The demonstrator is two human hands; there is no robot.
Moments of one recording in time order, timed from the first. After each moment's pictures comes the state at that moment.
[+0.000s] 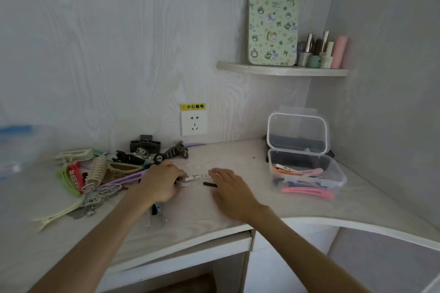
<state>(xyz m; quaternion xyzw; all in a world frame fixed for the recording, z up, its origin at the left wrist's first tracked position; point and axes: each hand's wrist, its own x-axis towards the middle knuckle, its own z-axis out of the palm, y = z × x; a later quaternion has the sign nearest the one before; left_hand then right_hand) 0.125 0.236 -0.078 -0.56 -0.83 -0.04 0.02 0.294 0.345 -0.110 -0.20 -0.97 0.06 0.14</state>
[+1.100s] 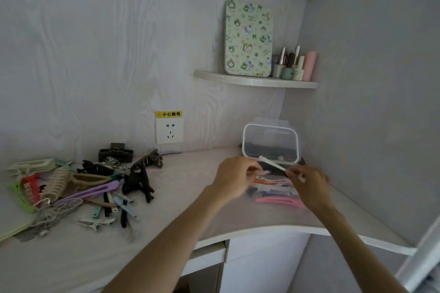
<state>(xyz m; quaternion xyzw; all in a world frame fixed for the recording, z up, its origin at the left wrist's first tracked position) 0.273 0.358 -0.056 -0.66 -0.68 -0.32 0.01 0.451 0.457 -0.077 -0.46 -0.81 0.07 0.36</state>
